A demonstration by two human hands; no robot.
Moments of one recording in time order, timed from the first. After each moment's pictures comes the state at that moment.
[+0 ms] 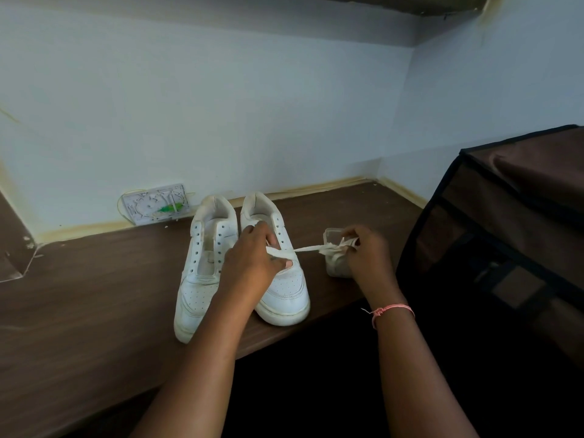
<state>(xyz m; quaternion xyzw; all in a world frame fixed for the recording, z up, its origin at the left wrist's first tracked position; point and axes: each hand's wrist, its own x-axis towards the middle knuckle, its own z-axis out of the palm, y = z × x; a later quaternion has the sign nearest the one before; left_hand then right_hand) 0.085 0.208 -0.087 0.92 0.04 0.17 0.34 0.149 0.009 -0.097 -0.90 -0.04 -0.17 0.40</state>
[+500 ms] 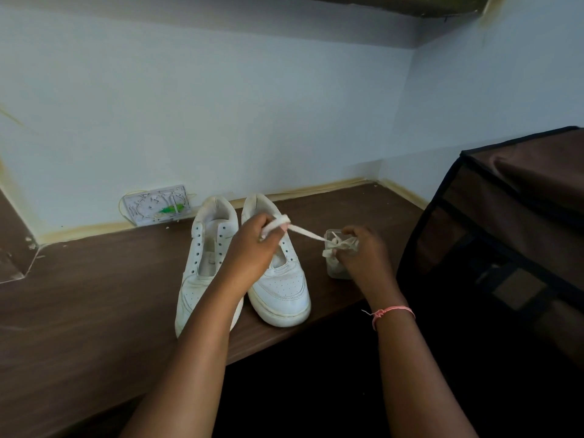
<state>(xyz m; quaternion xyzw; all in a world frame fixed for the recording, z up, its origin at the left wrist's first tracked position) 0.083 0.207 -0.059 0.83 0.03 0.15 0.54 0.148 0.010 -0.098 -0.90 -0.06 -0.17 0.40</state>
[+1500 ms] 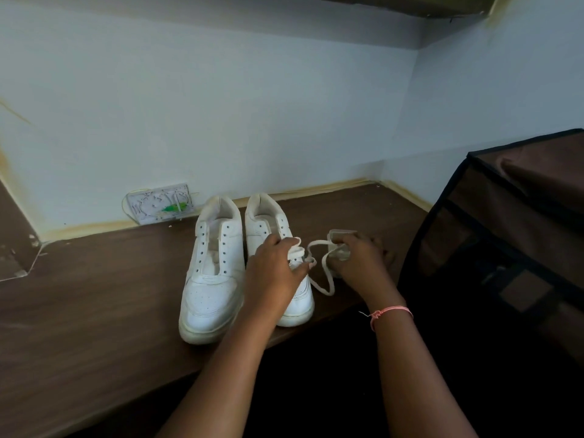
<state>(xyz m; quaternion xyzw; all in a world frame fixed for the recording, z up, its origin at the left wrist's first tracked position) 0.088 0.181 -0.109 0.92 0.02 0.22 0.33 0.139 0.021 -0.096 -0.96 -0.06 -0.11 0.26</state>
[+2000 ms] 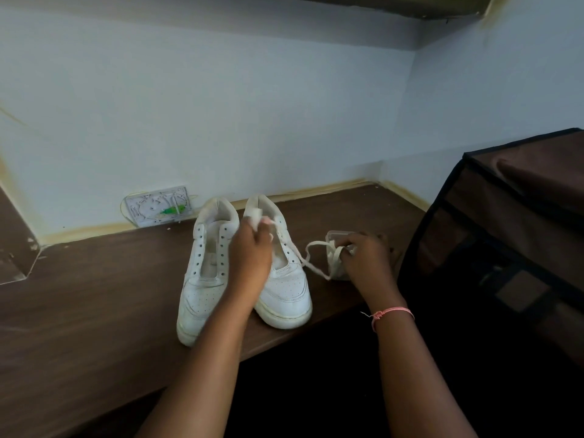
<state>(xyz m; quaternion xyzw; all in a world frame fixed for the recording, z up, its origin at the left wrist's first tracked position) 0.095 0.199 -0.079 0.78 0.12 0.27 0.55 0.143 0.016 -0.093 -0.95 -0.02 -0.16 0.26</state>
